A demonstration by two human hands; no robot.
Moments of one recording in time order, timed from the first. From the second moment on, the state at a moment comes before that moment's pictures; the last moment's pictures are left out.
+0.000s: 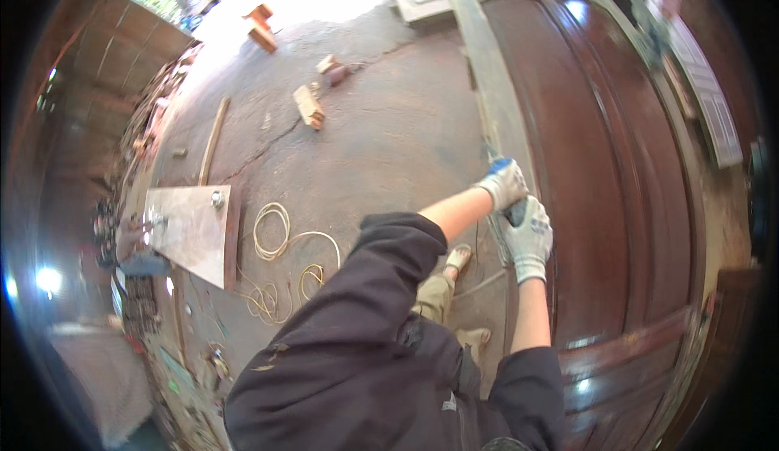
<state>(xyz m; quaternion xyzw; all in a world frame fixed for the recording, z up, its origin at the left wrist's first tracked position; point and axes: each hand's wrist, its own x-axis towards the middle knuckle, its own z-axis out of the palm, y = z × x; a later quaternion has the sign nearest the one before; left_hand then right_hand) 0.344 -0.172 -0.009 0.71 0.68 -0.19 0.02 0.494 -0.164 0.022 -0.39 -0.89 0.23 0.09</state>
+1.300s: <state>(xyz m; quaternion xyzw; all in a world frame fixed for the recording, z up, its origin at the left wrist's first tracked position) 0.290 -0.171 -0.028 0.77 0.63 -0.07 0.00 0.471 -0.137 0.008 -0.34 -0.91 0.21 0.08</state>
